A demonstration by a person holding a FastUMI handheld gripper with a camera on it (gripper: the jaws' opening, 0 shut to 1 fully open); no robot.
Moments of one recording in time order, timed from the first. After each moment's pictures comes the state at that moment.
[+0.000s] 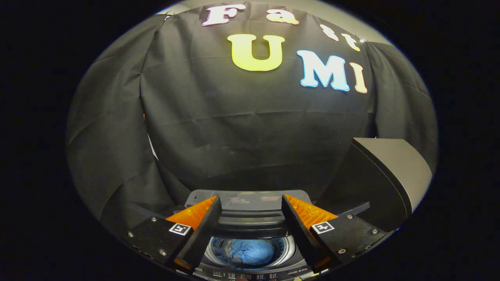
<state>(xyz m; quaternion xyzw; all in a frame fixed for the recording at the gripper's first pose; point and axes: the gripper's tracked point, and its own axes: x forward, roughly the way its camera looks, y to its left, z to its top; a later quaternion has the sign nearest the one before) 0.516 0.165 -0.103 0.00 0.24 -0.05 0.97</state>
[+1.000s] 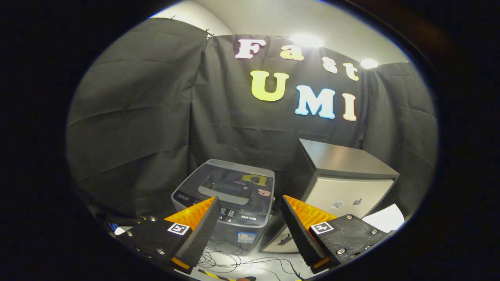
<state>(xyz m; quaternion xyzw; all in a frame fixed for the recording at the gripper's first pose) 0.116 0.056 -0.050 -0.08 0.11 0.03 0.99</state>
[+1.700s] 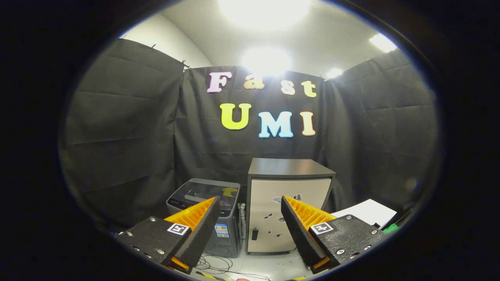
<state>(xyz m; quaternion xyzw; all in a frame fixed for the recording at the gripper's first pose) -0.061 -0.058 0.011 -0.04 0.02 -0.03 1.00</state>
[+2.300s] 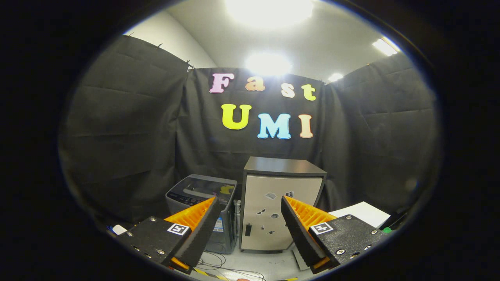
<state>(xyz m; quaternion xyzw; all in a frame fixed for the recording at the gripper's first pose) -0.097 -0.069 0.000 -0.06 0.01 -0.03 1.00</state>
